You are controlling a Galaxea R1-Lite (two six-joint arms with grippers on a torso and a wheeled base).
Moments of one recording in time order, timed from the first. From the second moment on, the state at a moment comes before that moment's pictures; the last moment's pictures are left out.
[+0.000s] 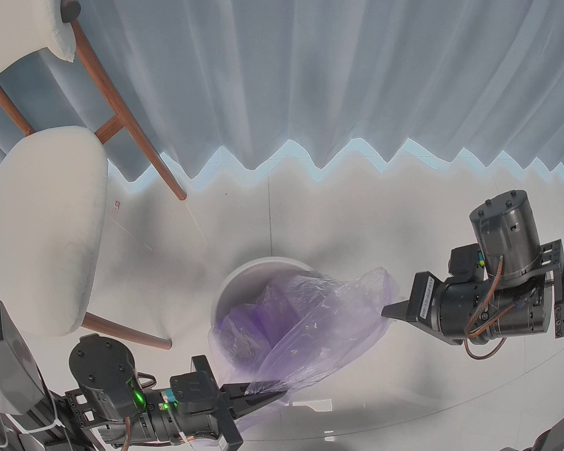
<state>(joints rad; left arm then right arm) -0.81 1.83 -0.10 -1.50 -0.29 0.21 0.58 1.54 -0.86 0.02 -0.02 0.91</state>
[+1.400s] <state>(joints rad) -0.78 1.84 -0.13 -1.50 -0.26 0.21 0.63 1.54 -0.79 0.00 -0.07 0.88</state>
